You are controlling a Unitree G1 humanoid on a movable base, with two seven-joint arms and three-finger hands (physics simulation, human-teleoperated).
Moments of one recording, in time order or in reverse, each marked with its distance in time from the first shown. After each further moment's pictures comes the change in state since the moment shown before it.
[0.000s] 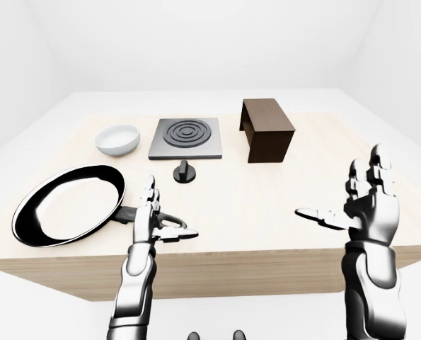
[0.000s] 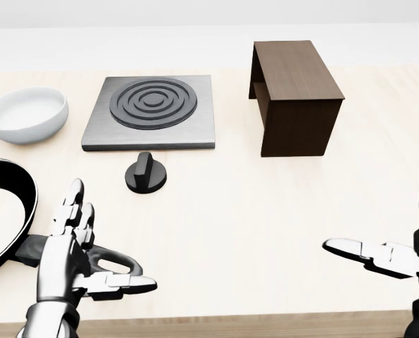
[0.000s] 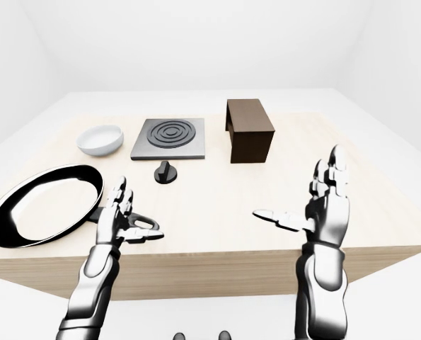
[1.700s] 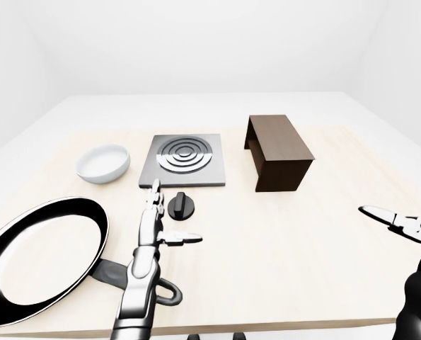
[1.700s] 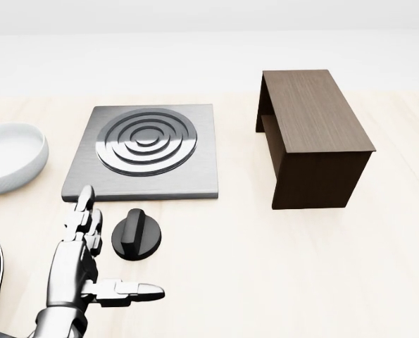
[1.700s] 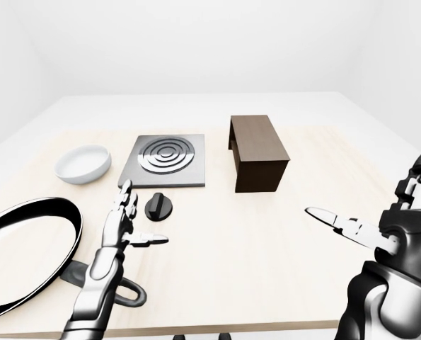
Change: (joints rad) left arm 0.010 -0.008 -0.027 0.036 0.035 -0.027 0.006; right arm 0.028 -0.027 -0.315 -0.271 0.114 0.000 -0.029
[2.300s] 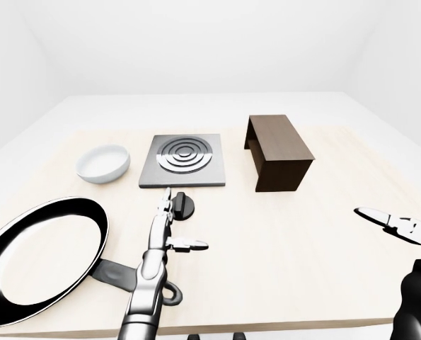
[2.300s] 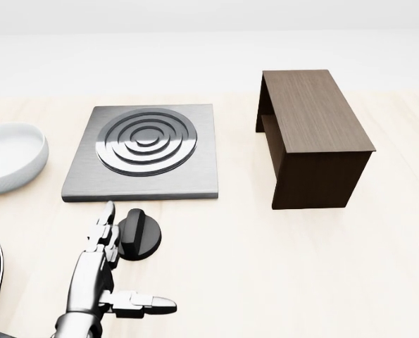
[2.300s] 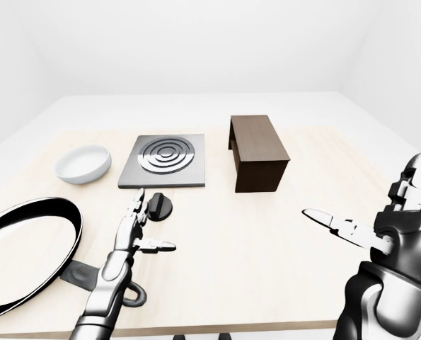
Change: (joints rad) left arm -0.024 -0.014 -0.031 0.177 0.025 -0.064 -0.019; right arm 0.011 0.009 0.010 0.019 -0.009 0.000 0.010
